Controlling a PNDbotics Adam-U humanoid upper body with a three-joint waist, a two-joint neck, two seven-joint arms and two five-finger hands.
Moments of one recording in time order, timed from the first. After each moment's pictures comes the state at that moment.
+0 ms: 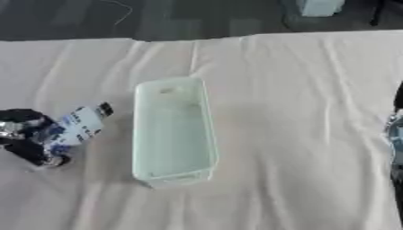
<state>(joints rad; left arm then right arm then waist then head) -0.40 0.77 -0.33 -1.57 -0.87 0.27 -0.68 -0.20 -0.42 -0.08 -1.99 -1.23 -0.72 0.39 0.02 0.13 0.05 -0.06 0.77</state>
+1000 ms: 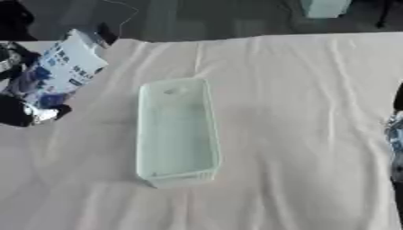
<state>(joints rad) -0.45 0.92 -0.26 -1.97 -0.59 0.32 -0.46 -0.19 -0.42 -0.08 -1.99 -1.22 -0.72 0.39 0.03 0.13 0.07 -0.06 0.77</state>
